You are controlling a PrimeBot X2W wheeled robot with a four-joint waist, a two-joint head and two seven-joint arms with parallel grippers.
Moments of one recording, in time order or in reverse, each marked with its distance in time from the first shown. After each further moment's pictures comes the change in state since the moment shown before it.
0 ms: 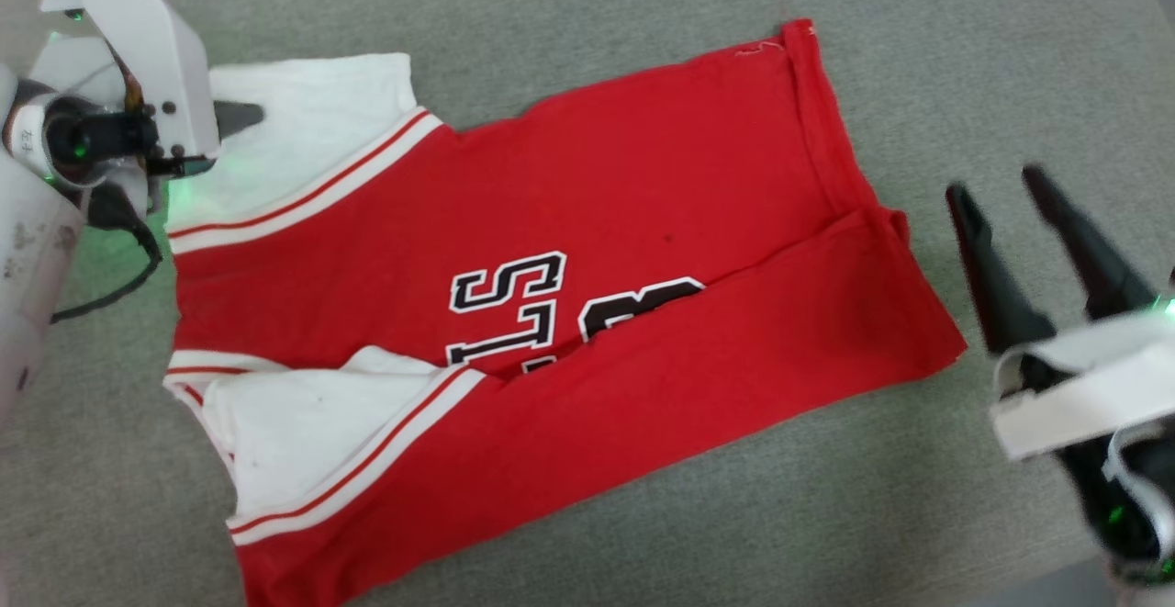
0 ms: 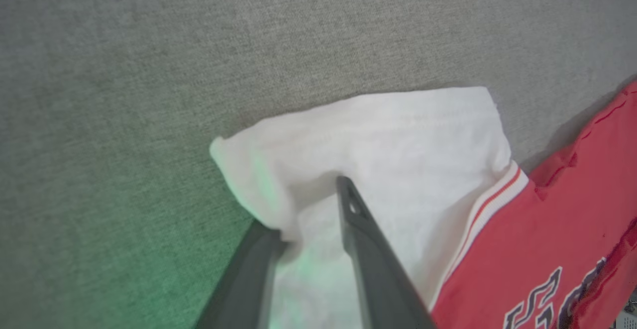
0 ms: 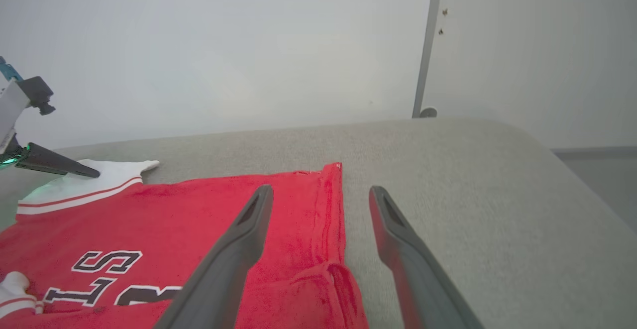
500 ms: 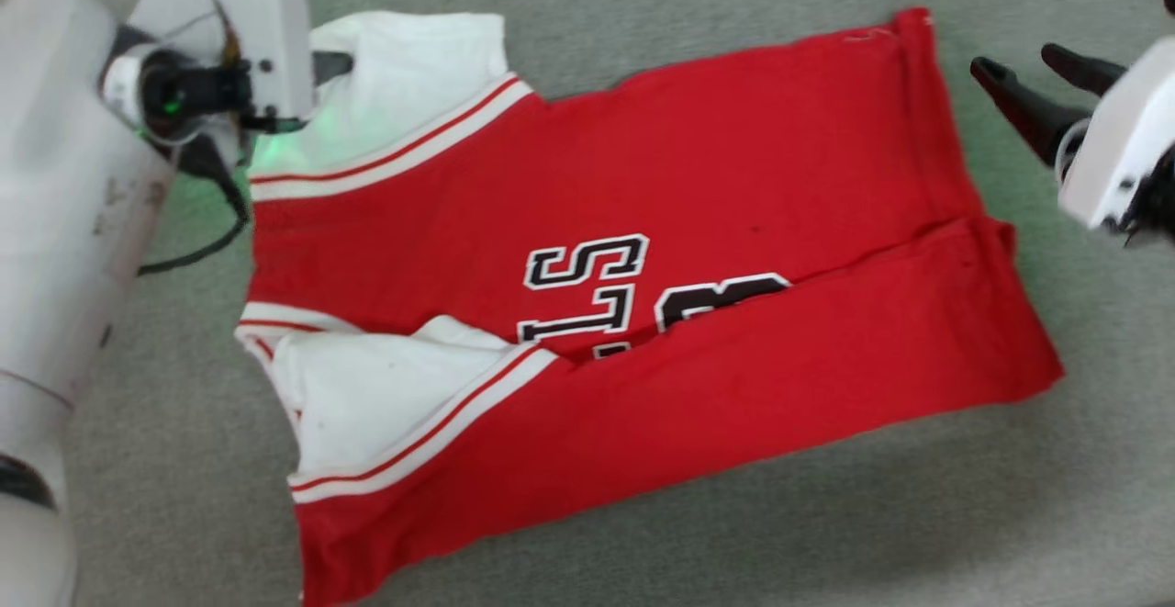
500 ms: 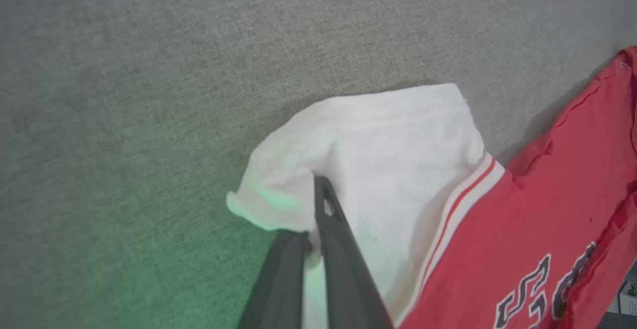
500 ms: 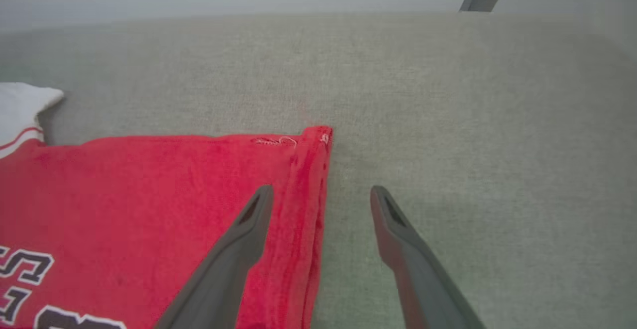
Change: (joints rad) left arm -0.069 -0.104 -0.029 -0.004 0.011 -0.060 -0.023; right arm -0.537 -0.174 0.105 0.446 0.165 0.000 0.518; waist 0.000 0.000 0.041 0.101
